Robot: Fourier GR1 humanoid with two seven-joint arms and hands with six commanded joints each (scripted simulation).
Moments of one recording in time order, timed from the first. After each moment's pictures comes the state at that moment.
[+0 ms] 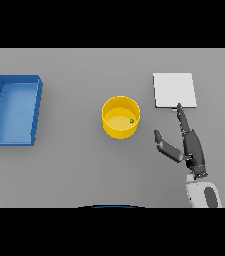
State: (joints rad) left arm -0.66 0.84 -0.55 -1.08 0.09 0.46 0.54; right arm 0.09 -0.07 0.12 -1.65 0.26 -0.05 -0.12
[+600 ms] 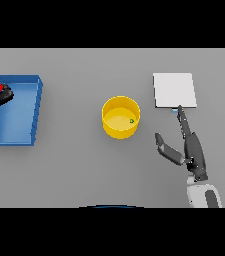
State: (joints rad) left arm -0.59 0.90 -0.67 -1.18 0.18 0.42 0.59; right arm 0.12 -0.07 0.12 -1.66 0.25 -0.05 -0.18
